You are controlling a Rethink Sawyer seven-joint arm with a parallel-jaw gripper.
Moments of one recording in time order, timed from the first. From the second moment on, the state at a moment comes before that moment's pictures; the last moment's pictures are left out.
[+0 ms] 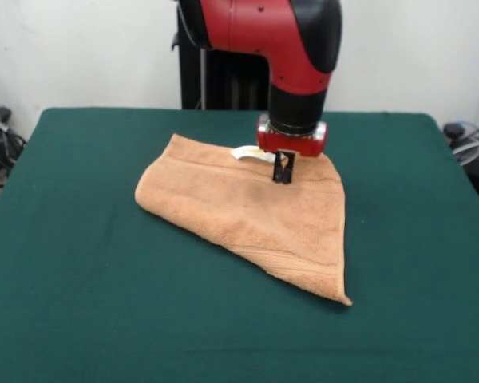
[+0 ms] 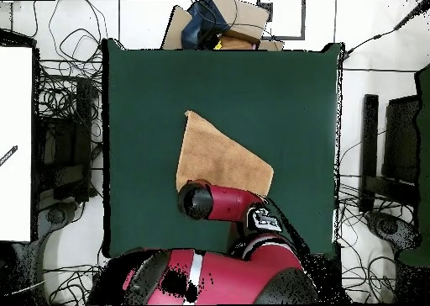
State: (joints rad) arm -0.20 -0.42 -0.01 1.90 -0.09 0.14 1.78
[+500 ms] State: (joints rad) arm -0.16 -0.42 -0.02 1.90 -0.08 0.12 1.78
